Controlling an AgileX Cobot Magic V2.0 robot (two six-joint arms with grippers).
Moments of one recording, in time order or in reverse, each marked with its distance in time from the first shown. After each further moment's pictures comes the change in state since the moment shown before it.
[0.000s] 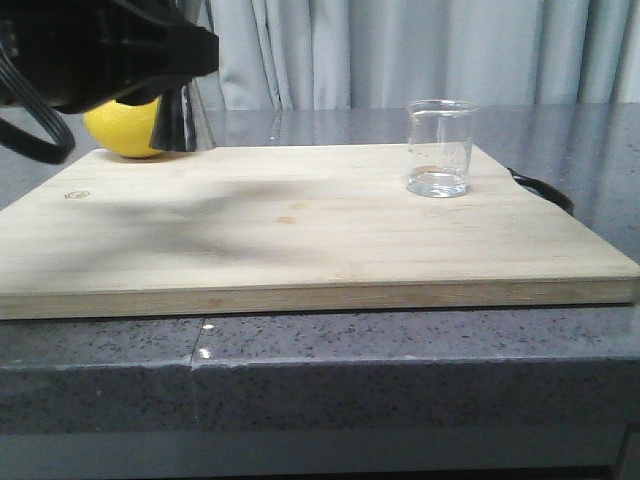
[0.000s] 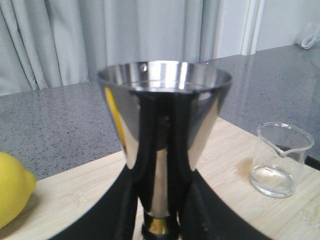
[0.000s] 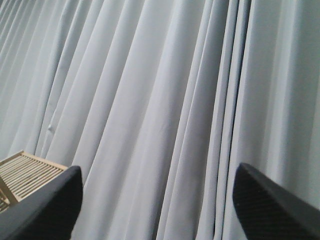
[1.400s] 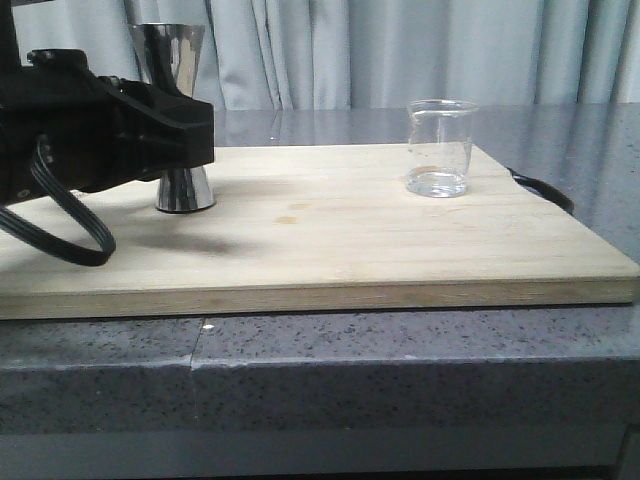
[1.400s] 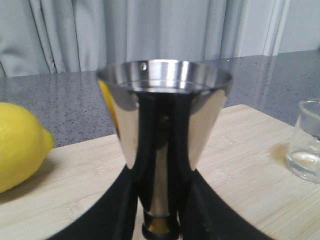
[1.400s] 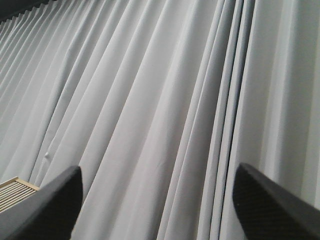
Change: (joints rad) left arm 0.020 0.195 0.068 -0.042 -0.291 -0.026; right arm 0.000 -0.126 0.000 -0.012 0.029 0.004
